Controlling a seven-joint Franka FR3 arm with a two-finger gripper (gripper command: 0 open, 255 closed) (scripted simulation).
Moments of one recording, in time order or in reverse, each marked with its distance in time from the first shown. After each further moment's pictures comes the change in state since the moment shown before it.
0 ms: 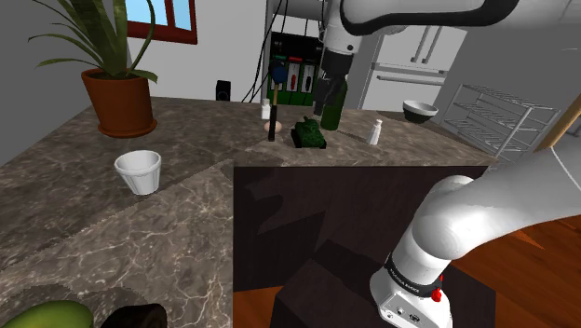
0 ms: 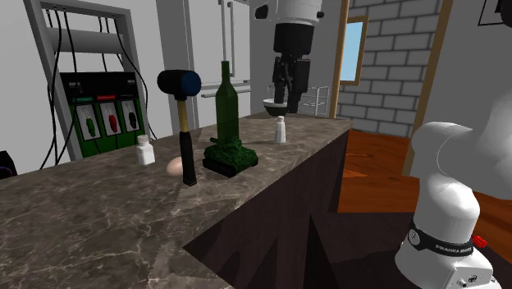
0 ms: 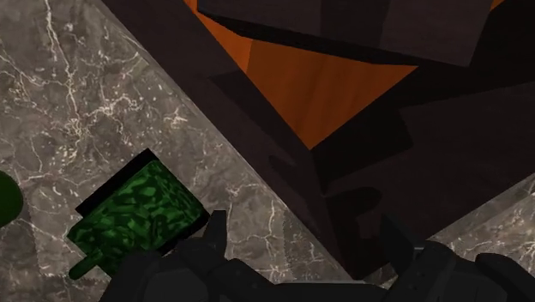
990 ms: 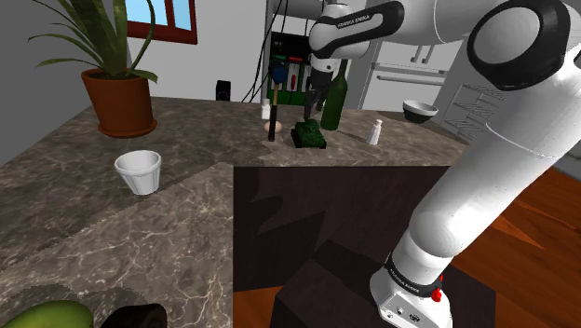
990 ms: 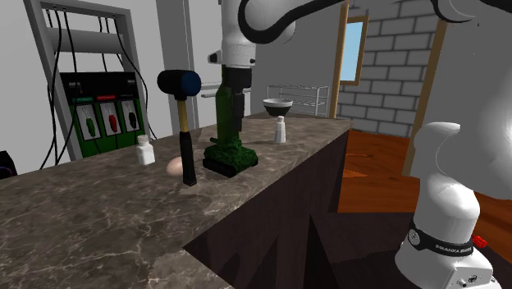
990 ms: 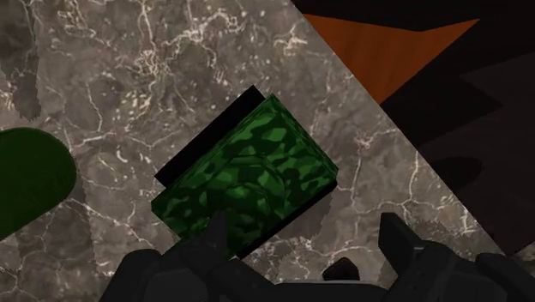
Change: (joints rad) arm -0.067 0.469 -0.176 0.240 0.027 0.216 -0.192
